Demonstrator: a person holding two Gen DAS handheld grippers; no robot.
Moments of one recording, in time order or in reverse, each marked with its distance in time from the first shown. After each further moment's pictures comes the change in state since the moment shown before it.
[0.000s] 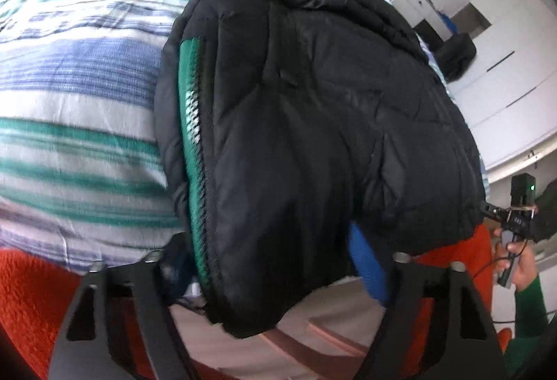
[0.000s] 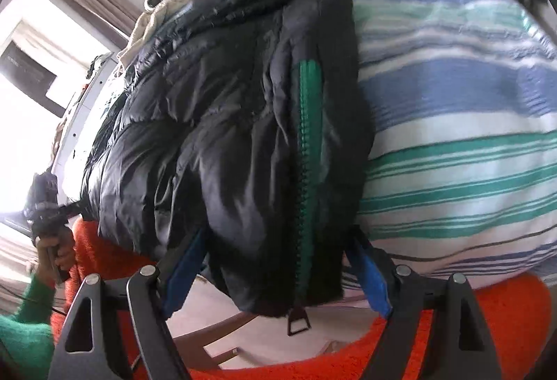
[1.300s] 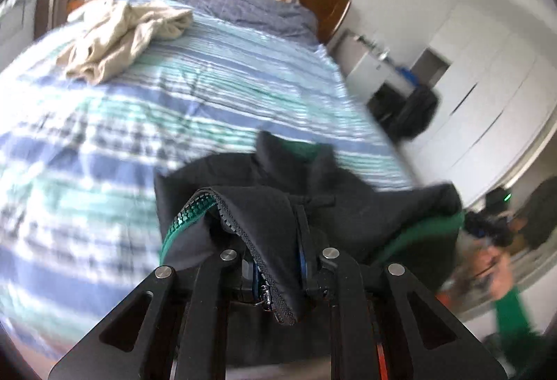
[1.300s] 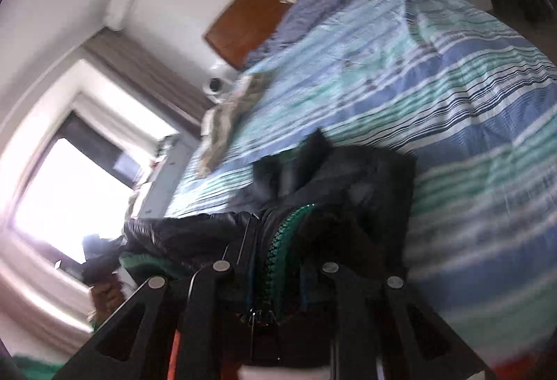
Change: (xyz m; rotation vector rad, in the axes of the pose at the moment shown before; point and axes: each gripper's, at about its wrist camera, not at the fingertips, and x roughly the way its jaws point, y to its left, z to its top) left arm -0.121 -0.049 0.164 0.131 -0.305 -0.057; right arm -0.078 0.026 0.167 0.078 -0.311 0.250
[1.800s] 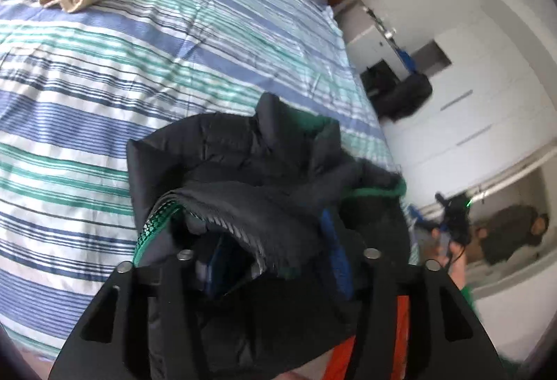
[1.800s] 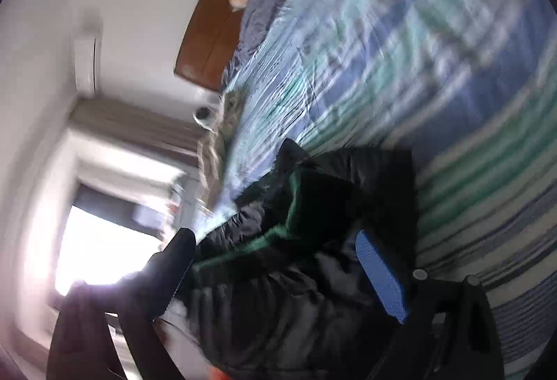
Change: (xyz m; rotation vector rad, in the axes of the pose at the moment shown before) left arm 0.042 0.047 0.008 -0.162 0.230 -0.157; right arm 0.027 -0.043 0.019 0.136 0.017 0.024
